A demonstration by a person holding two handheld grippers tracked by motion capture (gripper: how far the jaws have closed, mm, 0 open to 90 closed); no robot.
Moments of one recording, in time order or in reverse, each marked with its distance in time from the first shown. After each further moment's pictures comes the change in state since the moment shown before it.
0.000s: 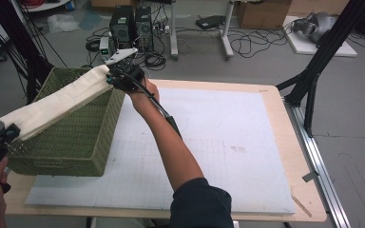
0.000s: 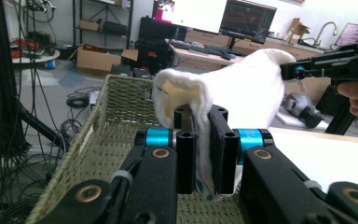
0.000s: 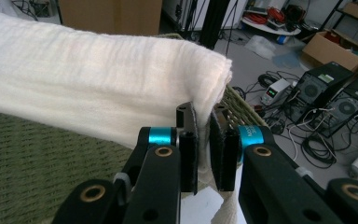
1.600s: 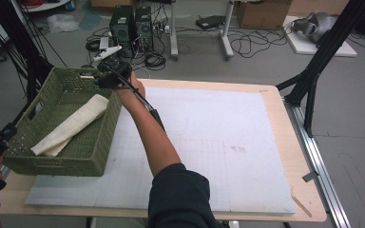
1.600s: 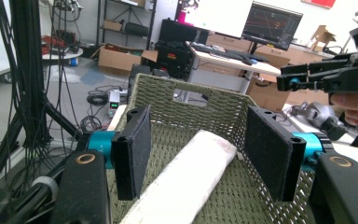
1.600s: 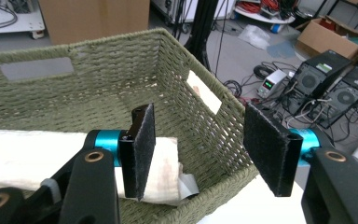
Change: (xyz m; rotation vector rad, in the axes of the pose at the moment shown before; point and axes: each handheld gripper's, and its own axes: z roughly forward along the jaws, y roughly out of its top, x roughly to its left) left arm 0.022 -0.004 0.007 -0.008 0.069 -0.017; right arm -0.004 0.006 0.057 0.028 -0.037 0.035
